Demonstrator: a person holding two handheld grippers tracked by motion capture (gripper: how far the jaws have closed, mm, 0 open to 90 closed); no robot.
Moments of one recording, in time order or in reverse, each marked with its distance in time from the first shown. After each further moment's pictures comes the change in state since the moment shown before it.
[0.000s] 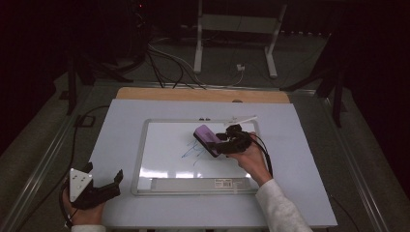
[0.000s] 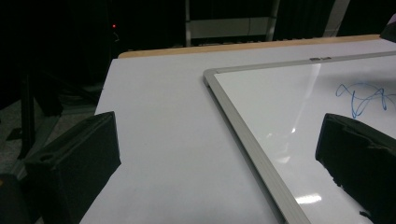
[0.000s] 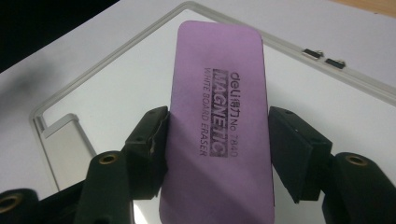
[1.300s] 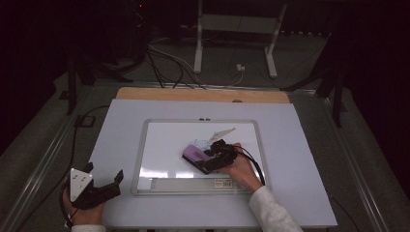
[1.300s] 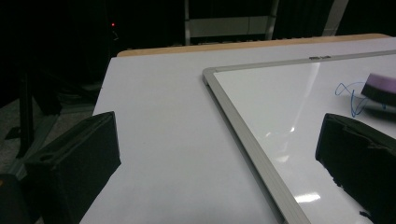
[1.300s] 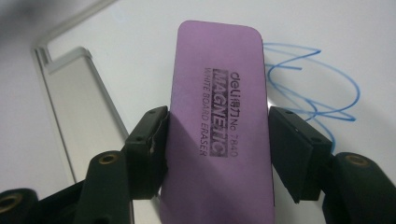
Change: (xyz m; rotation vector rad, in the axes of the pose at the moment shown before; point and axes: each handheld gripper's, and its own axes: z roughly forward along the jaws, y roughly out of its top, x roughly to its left) left arm 0.000 0.000 0.001 0.005 -0.003 -0.003; right arm 0.027 -0.026 0.043 0.161 0.075 -0.118
